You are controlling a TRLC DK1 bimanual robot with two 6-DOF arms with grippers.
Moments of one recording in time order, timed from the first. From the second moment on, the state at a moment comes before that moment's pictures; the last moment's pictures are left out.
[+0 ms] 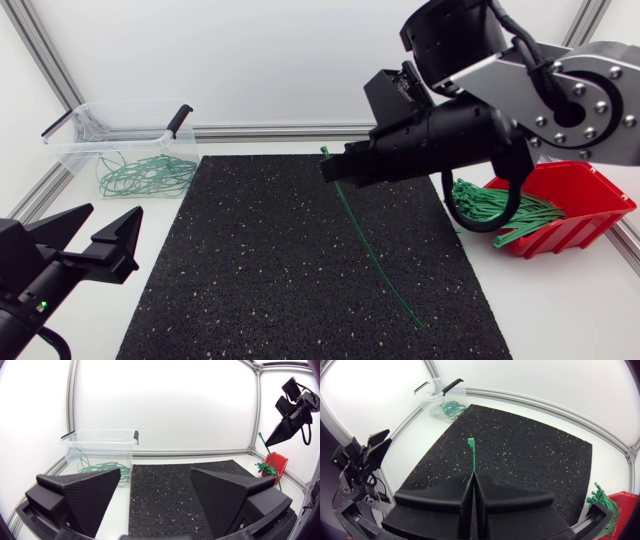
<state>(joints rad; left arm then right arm) -0.14 0.32 0.20 -0.03 0.00 -0.07 0.66 1.38 1.14 -0.50 -0.14 0.24</state>
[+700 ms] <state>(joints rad) -0.53 0.67 0.41 -0.05 -0.28 -0.20 0.74 1.46 1.31 -0.51 0.32 0.58</state>
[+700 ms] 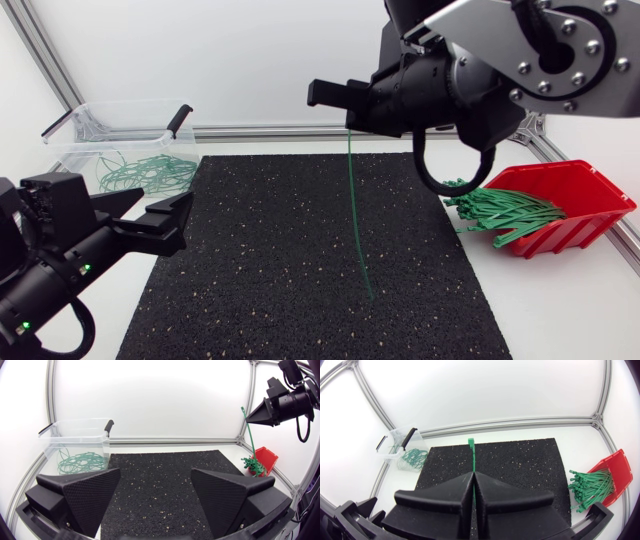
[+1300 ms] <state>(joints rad) -0.88 0.96 0.48 0.20 -0.40 -0.24 0.80 1.54 1.36 -0.52 0.48 0.68</state>
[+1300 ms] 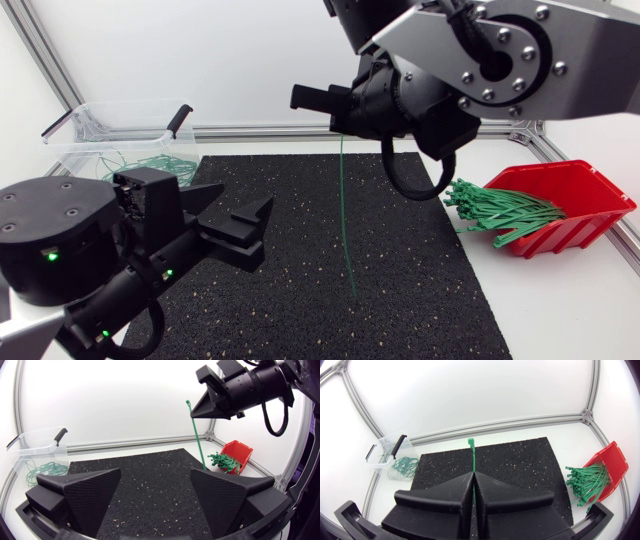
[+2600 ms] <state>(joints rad) -0.96 1.40 0.50 0.77 -0.33 -0.23 0.86 1.56 1.32 -0.46 0.56 0.74</state>
